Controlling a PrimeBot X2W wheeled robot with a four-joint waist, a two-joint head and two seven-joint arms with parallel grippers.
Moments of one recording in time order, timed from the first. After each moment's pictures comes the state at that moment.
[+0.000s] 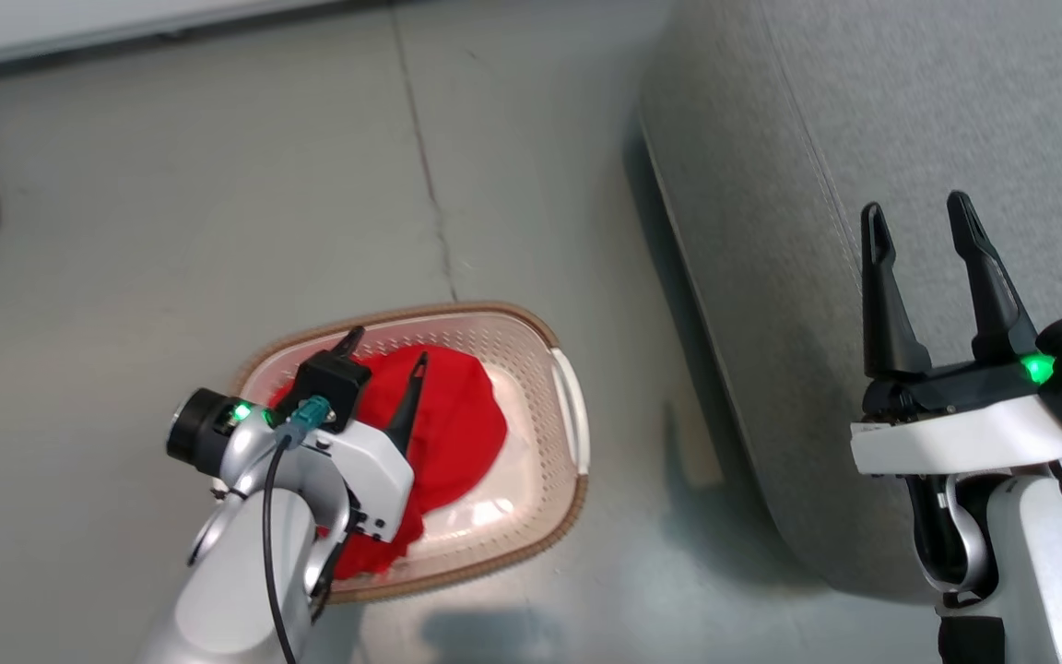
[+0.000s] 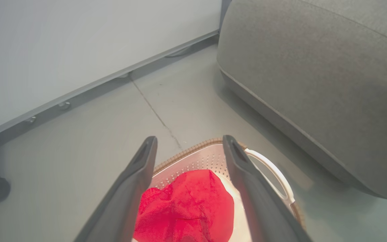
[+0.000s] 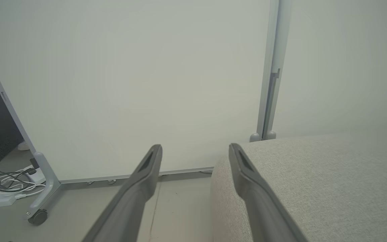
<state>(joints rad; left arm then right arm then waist) -0.47 0.09 -0.36 0.61 -0.09 -0.03 -0.10 -0.31 -0.05 0.08 0.03 0.22 0.13 -0.21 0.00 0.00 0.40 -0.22</state>
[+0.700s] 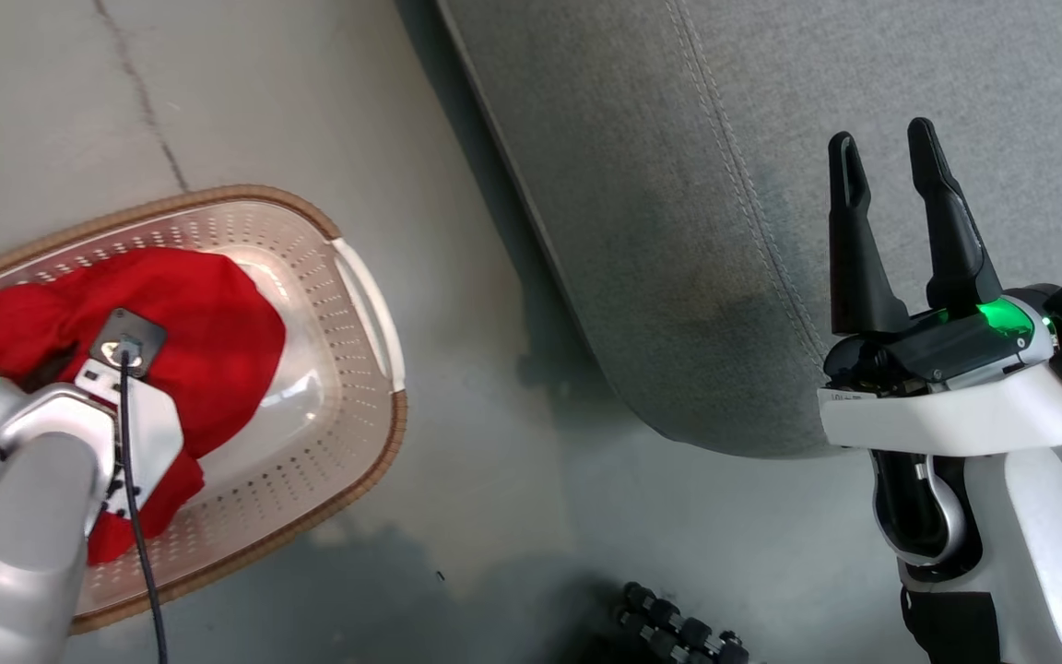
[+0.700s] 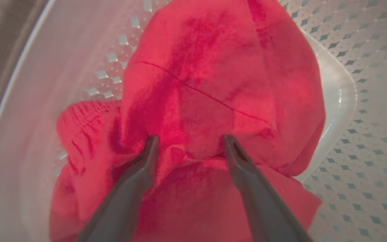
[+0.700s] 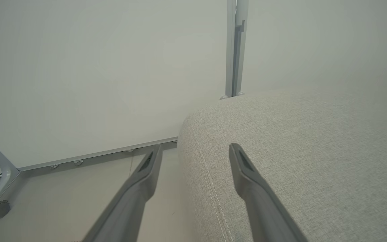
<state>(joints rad) -0.73 0.36 -0.44 1.03 0.06 -0.01 0.11 -0.40 -0.05 0.20 -0.04 0.43 0.13 -0.26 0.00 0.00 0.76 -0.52</state>
